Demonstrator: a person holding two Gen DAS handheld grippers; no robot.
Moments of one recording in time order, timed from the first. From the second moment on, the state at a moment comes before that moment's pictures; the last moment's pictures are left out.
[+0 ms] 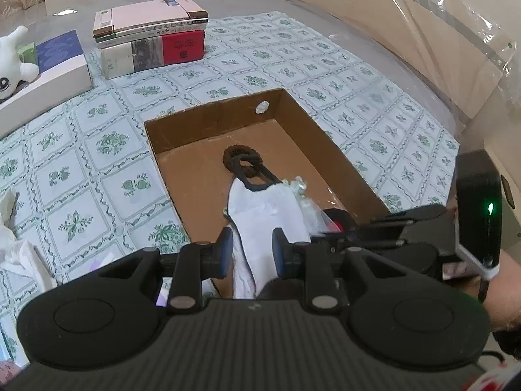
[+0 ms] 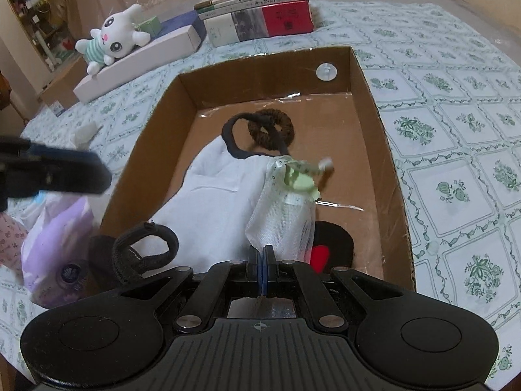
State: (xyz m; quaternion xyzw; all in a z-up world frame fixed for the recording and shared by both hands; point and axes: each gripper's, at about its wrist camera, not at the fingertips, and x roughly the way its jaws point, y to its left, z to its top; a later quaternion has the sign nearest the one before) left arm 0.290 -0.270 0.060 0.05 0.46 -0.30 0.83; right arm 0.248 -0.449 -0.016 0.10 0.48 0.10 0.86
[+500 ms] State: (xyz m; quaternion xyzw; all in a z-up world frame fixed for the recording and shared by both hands) left arm 0.226 -0.220 0.083 -0.02 0.42 -0.29 0.86; right arm 0.183 -0.444 0.069 0.10 0.39 0.08 0.91
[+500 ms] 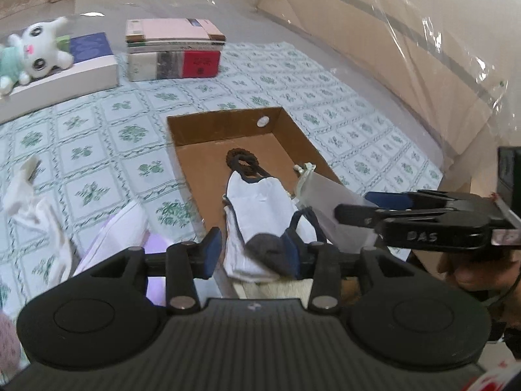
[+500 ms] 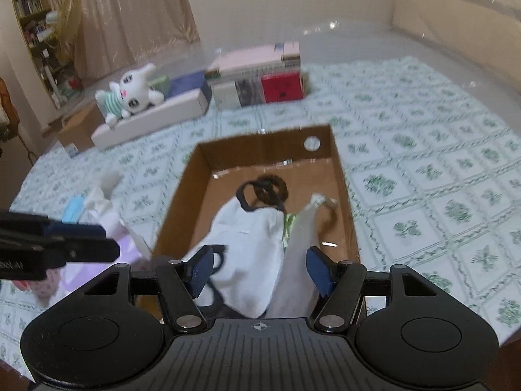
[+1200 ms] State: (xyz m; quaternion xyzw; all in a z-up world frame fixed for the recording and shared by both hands) left arm 0.112 -0.117 0.073 -0.07 0.38 -0.22 0.90; right arm 0.061 -0.388 0.068 0.15 0.35 0.06 0.92
